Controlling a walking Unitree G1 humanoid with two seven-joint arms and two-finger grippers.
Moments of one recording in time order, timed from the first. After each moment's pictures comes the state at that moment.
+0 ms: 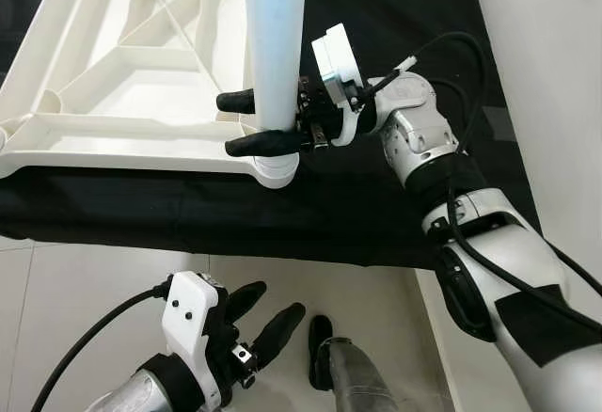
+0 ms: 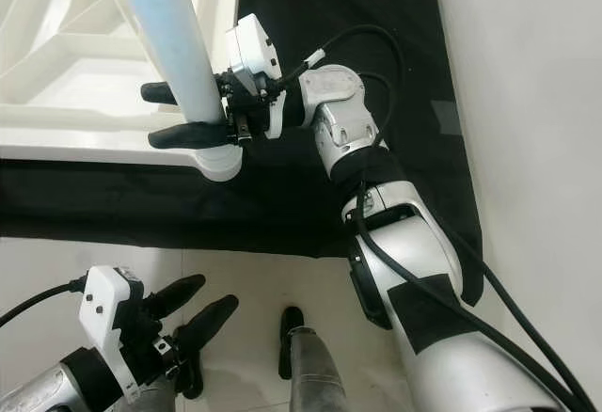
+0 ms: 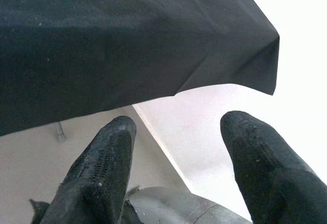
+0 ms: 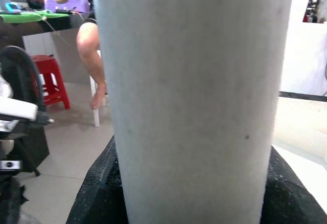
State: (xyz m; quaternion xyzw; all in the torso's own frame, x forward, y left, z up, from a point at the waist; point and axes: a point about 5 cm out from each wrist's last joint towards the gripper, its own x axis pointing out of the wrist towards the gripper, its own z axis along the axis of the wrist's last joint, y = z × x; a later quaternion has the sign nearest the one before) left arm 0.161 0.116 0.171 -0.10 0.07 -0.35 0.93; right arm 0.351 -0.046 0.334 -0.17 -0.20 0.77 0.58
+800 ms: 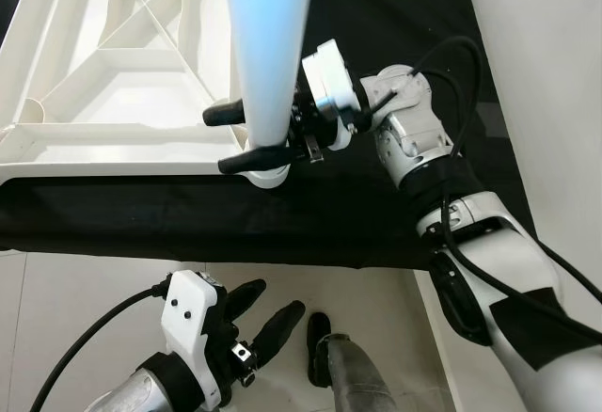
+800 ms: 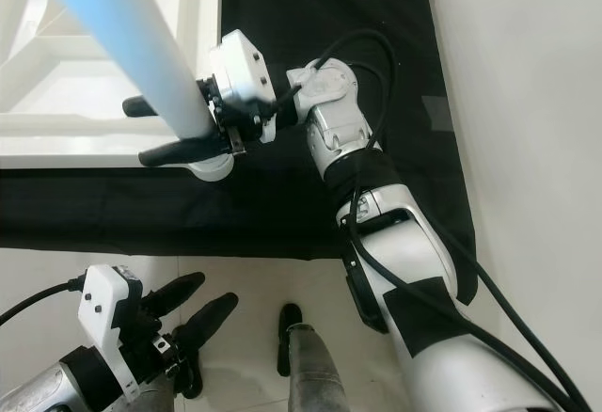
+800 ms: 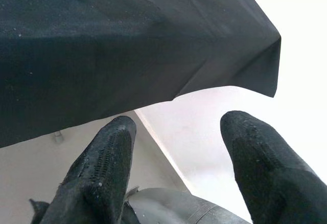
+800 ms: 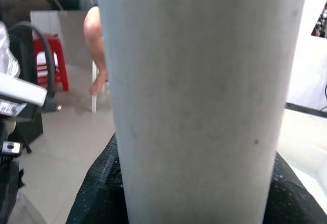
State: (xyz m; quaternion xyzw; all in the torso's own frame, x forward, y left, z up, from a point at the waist) left arm 0.161 0.117 0.172 -0.10 0.06 -0.35 0.93; right arm 0.346 -0.041 0.341 -0.22 -0.23 0.76 0.56
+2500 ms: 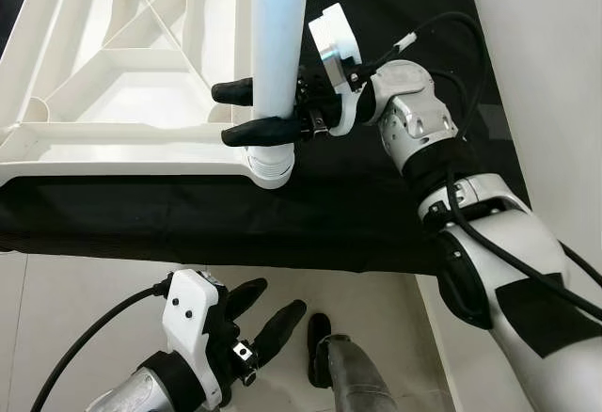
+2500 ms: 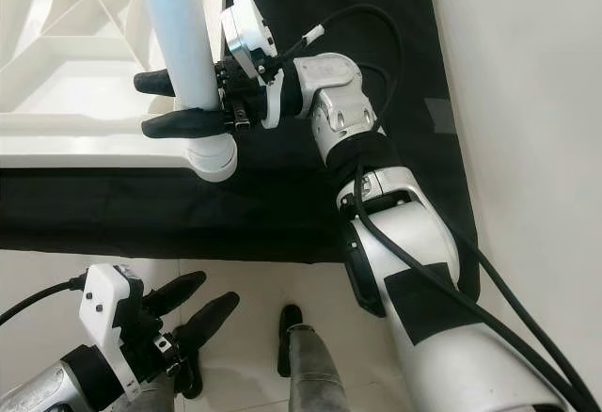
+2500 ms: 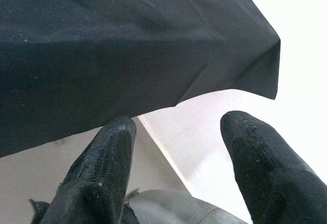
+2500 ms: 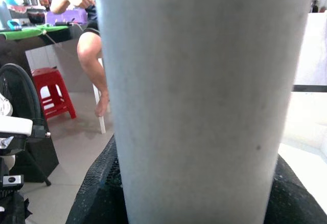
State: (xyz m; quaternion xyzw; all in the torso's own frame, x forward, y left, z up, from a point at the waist) left arm 0.162 0.116 0.173 -0.09 0.06 -0.35 0.93; right arm 0.358 -0.046 0.341 -0.16 -0.16 0.77 0.60
